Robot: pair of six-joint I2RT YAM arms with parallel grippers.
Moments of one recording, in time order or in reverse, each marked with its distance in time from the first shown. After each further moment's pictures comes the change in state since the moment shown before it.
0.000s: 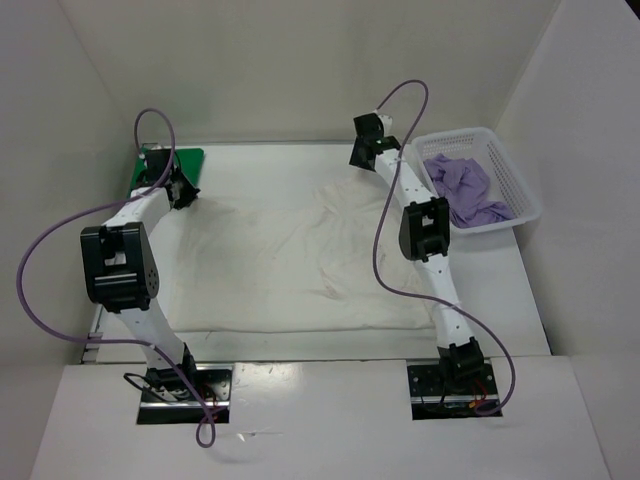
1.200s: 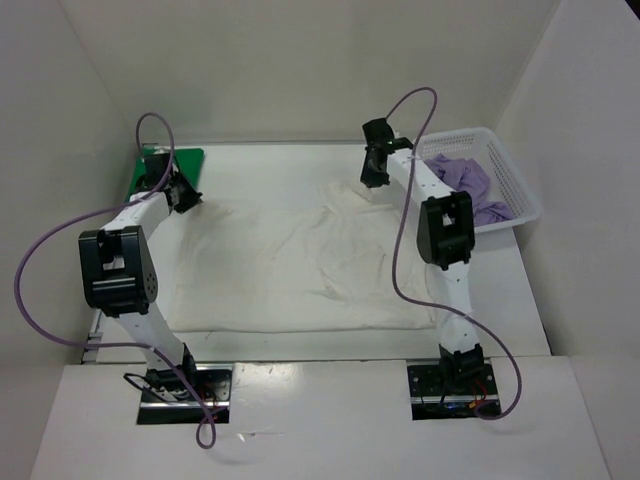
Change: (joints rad) left arm 0.003 -0.023 -0.042 0.018 0.088 0.000; right arm -0.009 -0.219 -0.313 -0.076 -0.118 -0.001
